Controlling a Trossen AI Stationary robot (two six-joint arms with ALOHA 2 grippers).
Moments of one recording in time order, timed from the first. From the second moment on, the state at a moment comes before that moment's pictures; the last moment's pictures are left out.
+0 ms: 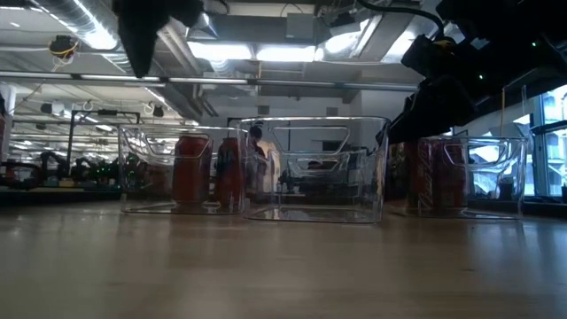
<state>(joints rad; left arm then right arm) -0.03 1.48 1.47 -1.57 -0.30 -0.59 0.15 1.21 0.46 0.16 0.45 0.05</state>
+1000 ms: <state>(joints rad) -0.75 1.47 1.46 -1.57 -0.09 -1.42 0.15 1.21 0.46 0.16 0.45 0.05</state>
